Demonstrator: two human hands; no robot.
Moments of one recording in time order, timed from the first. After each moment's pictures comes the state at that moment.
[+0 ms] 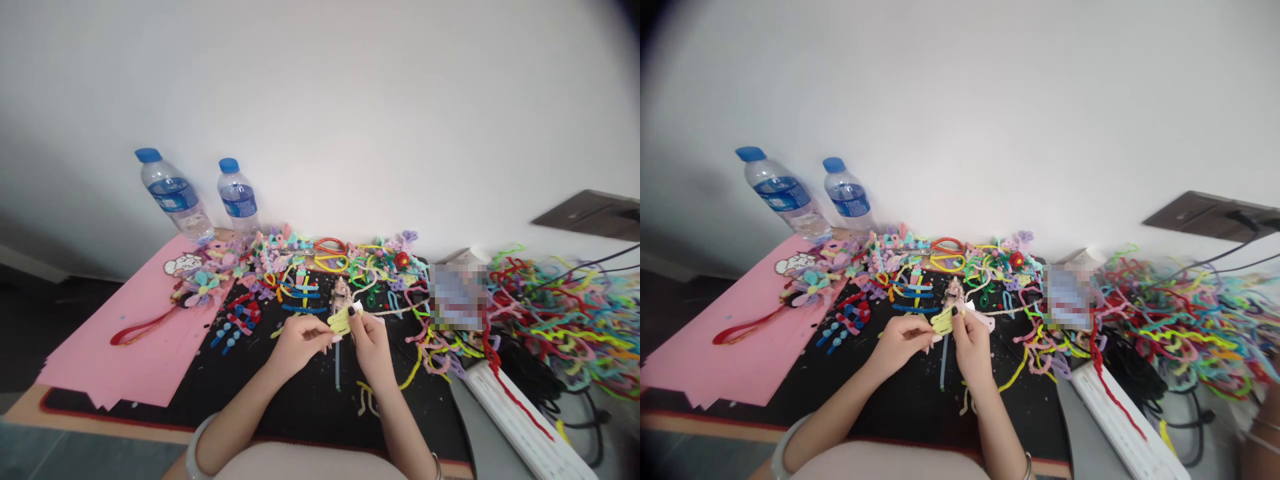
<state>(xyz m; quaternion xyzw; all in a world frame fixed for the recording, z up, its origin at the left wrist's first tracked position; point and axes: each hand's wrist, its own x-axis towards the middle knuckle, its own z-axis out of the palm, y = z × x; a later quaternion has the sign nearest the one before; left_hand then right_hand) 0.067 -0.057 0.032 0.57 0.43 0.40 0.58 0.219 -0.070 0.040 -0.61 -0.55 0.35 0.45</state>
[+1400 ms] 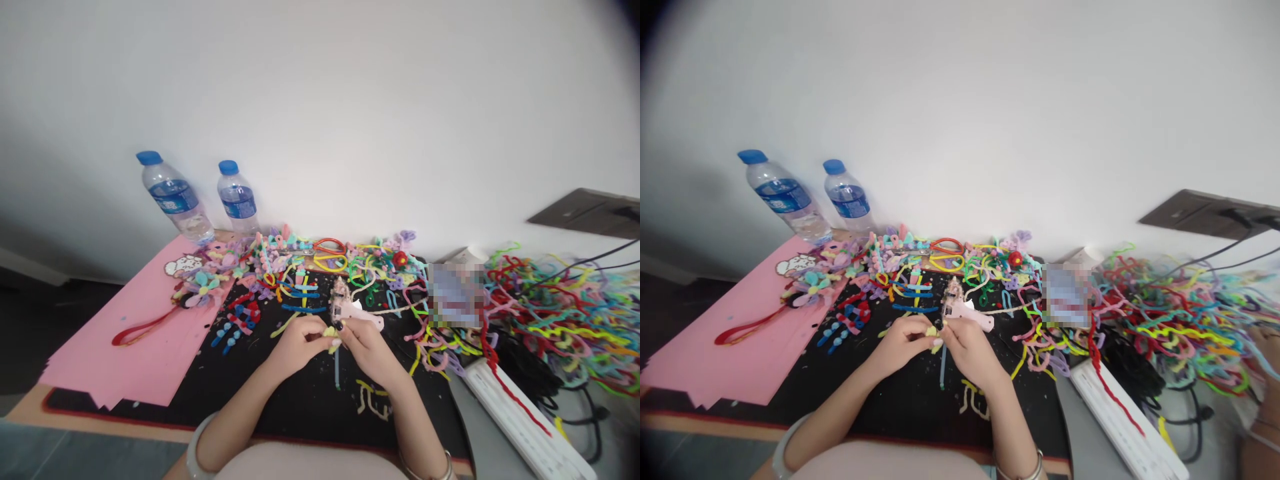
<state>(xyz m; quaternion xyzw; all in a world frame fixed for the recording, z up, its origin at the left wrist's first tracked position) 0.062 -0.055 0.030 0.68 0.40 0.35 0.51 0.233 -0.069 0.062 -0.49 -0.74 0.37 0.27</state>
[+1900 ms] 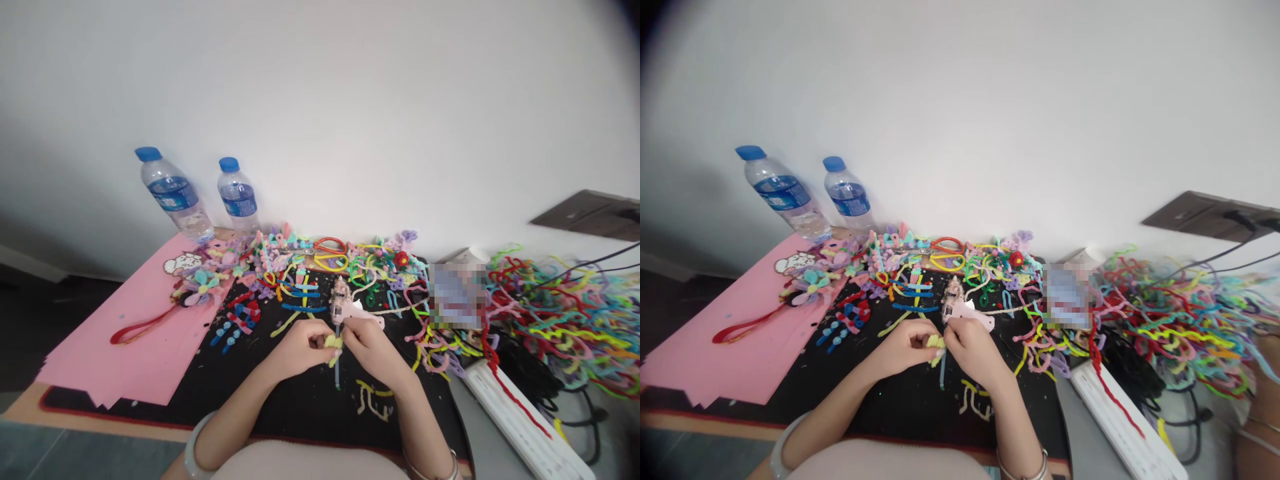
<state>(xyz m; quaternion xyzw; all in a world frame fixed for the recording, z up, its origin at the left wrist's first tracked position) 0.062 -0.057 0.029 0.64 0.39 0.29 0.60 0.236 -0.067 0.064 -0.54 -0.75 0.33 0.20</state>
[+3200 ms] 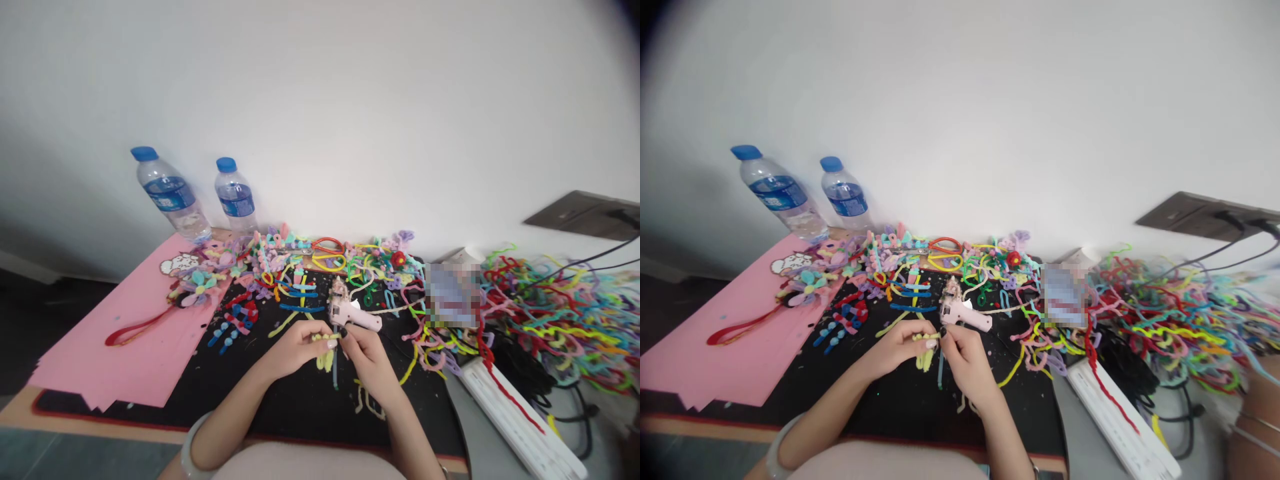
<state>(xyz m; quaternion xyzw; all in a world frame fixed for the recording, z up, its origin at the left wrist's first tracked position) 0.057 -0.058 0.038 0.55 0.32 0.29 0.71 0.228 -0.089 0.054 -0.51 -0.65 0.44 0.35</state>
